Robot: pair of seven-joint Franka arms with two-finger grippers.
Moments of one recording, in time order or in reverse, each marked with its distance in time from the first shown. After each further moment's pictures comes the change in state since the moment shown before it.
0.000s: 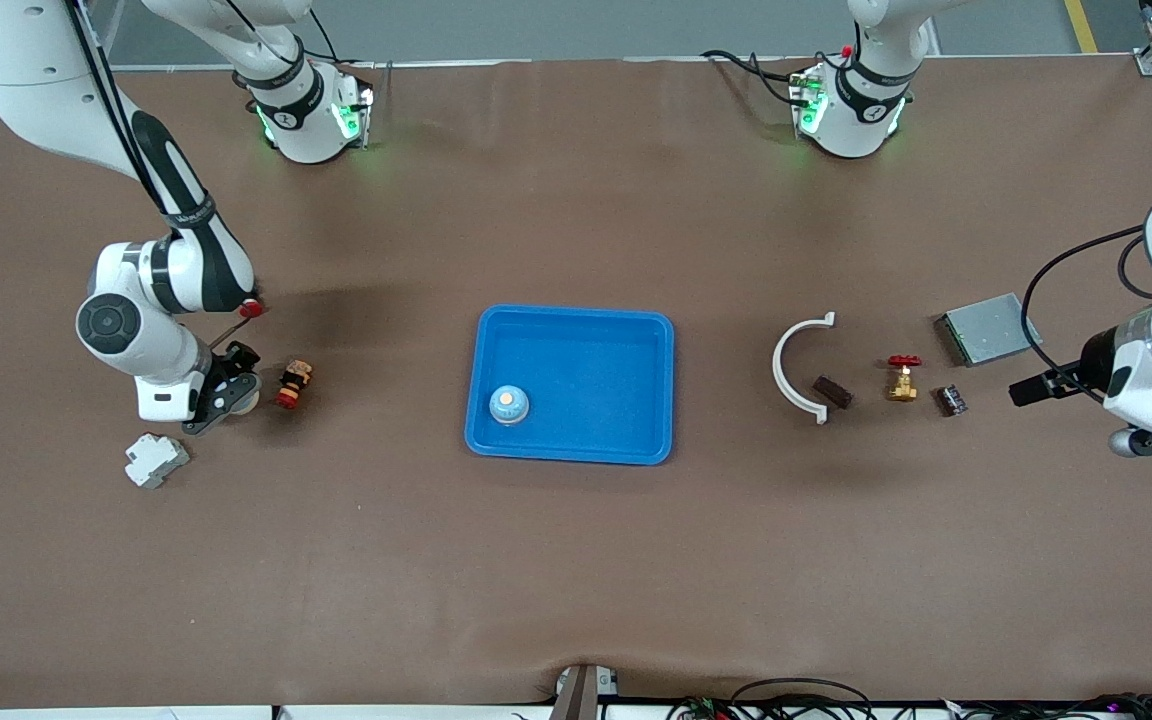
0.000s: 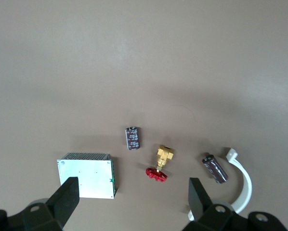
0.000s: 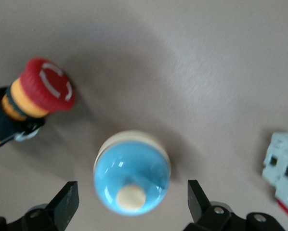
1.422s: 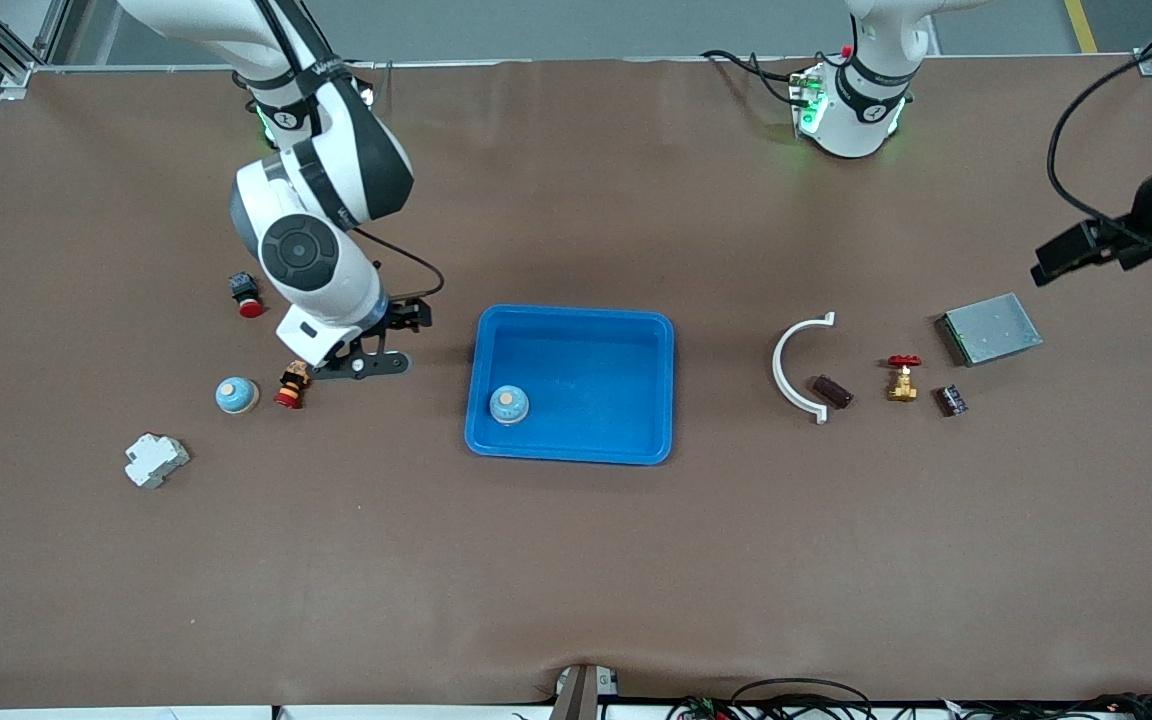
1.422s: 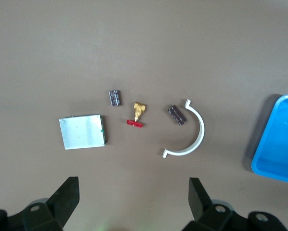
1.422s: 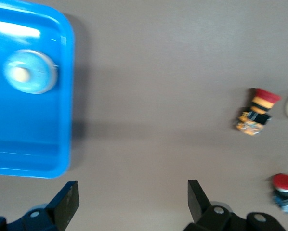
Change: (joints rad) left arm -0.224 -0.328 0.185 0.007 -0.173 -0.273 0.077; right arm 0.500 -0.154 0.057 0.279 0.256 -0.504 1.067
